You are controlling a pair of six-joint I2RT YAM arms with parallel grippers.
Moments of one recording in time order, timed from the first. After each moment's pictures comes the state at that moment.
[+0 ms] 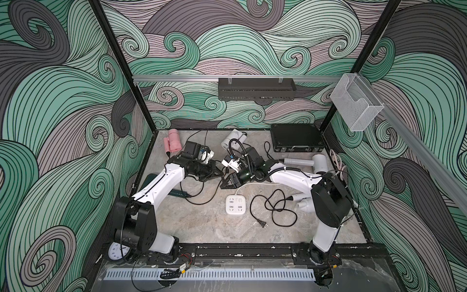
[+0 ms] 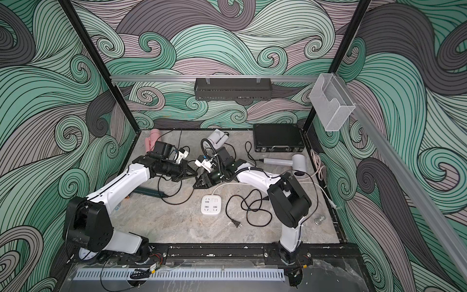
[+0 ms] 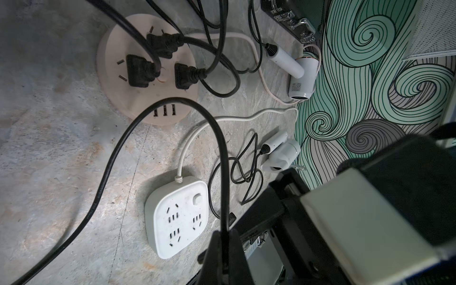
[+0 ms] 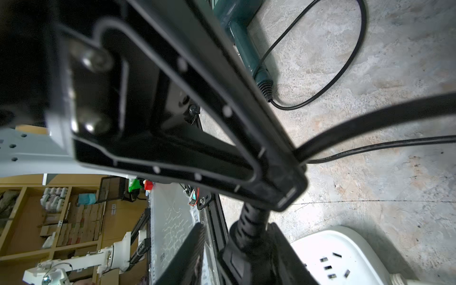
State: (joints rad) left arm -0.28 1.45 1.08 -0.64 0.73 -0.55; right arm 0.73 1.82 1.26 -0.30 -0.90 0.29
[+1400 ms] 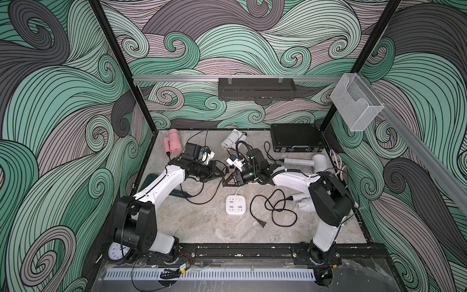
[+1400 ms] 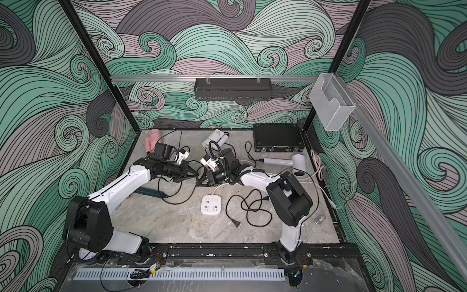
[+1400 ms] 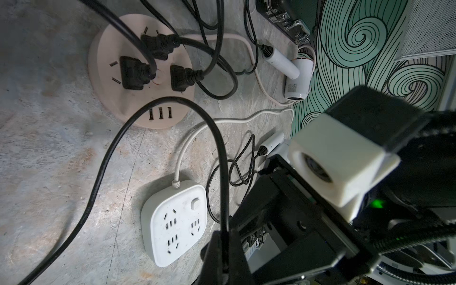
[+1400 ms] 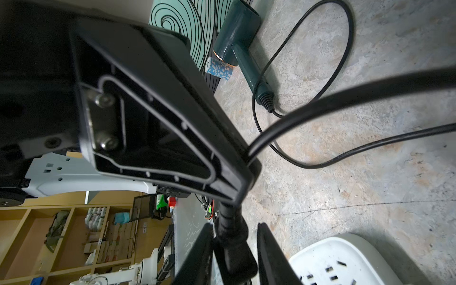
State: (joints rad) left arm -0.28 1.45 1.04 -0.57 0.75 -0.56; right arm 0.68 1.82 1.13 -0.01 -0.98 0.52
